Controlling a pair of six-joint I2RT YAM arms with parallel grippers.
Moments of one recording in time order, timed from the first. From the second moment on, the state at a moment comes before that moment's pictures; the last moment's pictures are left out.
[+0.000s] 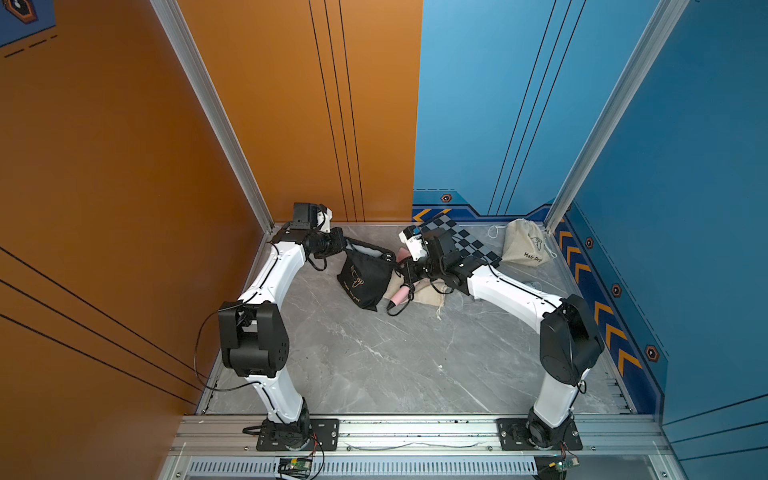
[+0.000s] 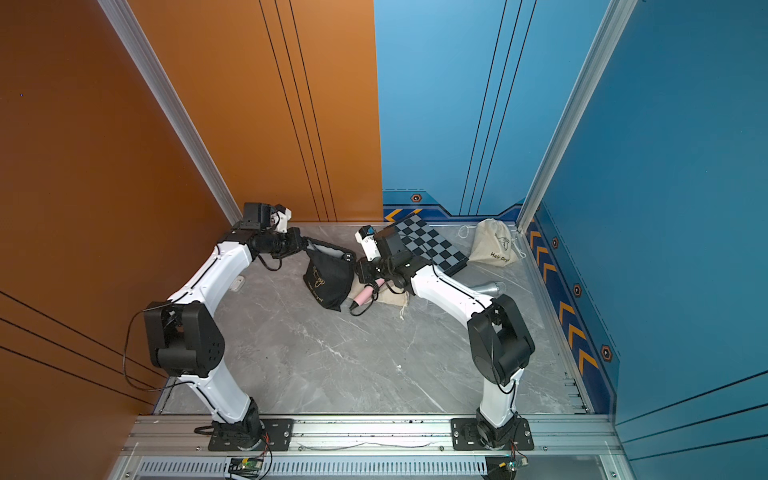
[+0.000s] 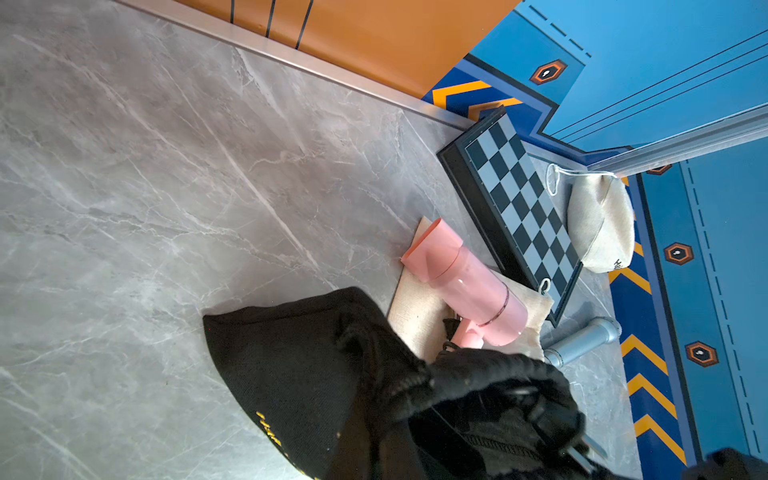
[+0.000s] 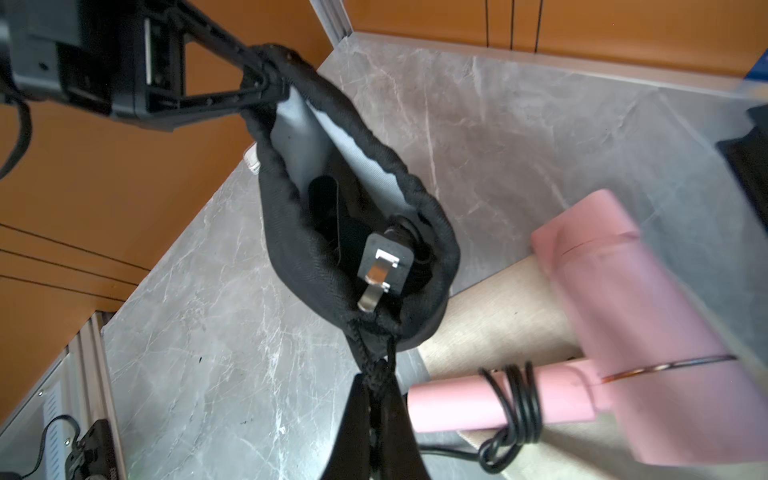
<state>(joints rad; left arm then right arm) -0.03 1.77 1.59 -0.61 0.40 -0.36 0.61 1.84 1.52 -0.26 -0.29 0.24</state>
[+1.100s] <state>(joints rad) -0.09 1.39 1.01 -0.28 0.45 -0.53 0.54 2.01 1.60 -0.10 -0.33 0.03</state>
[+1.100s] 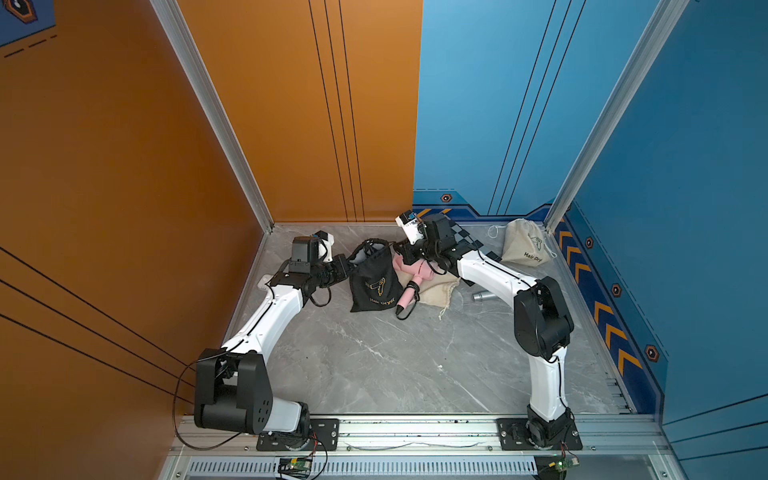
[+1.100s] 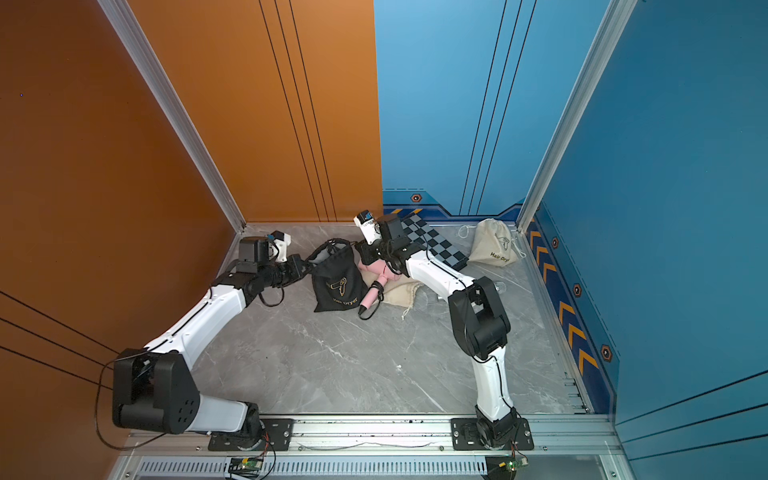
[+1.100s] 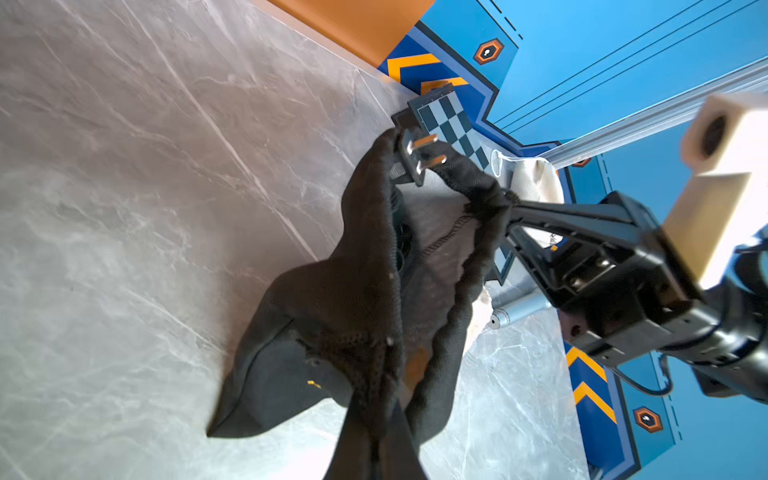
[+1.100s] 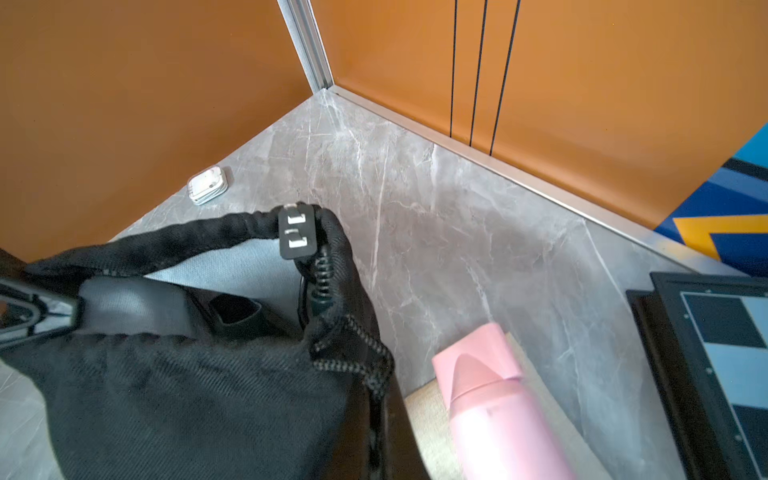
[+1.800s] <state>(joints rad) -0.09 1.27 0.95 -0.26 0.37 -0.60 0.71 1.70 1.15 0.24 -0.22 -0.02</state>
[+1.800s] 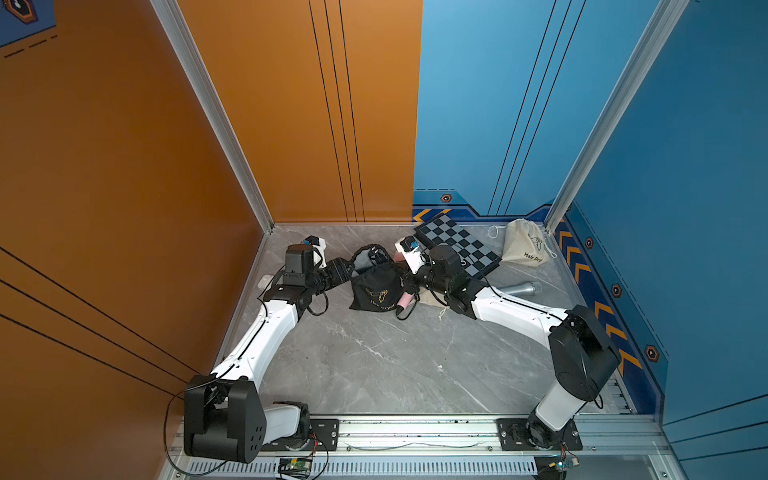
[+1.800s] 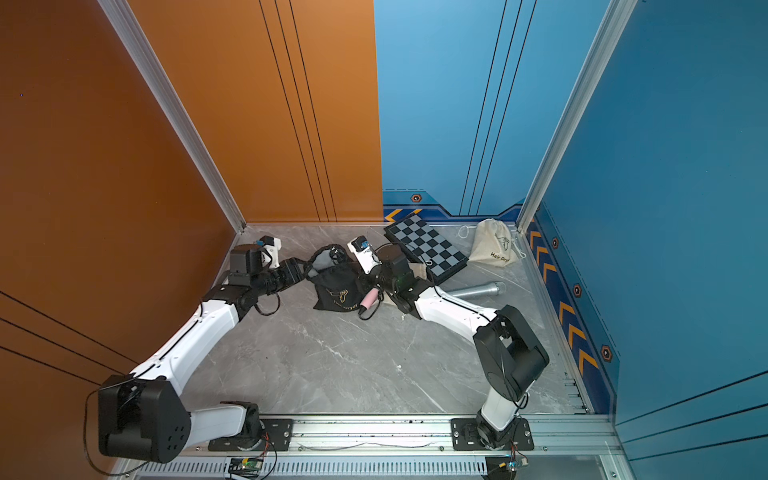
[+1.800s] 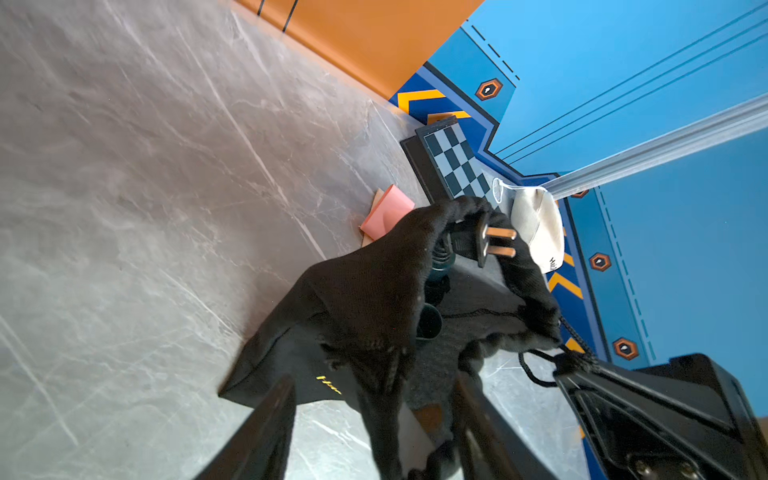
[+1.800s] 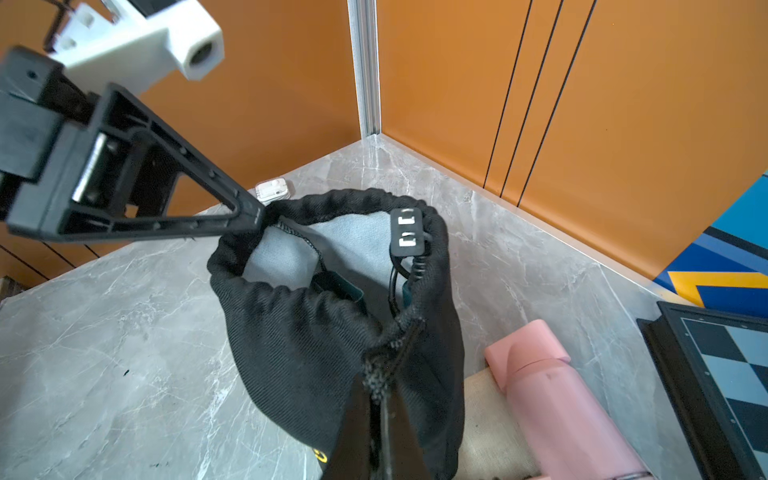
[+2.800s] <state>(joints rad) 0.06 1.12 0.60 0.01 0.36 -1.32 0.74 1.64 1.10 0.30 -0.22 -0.06</state>
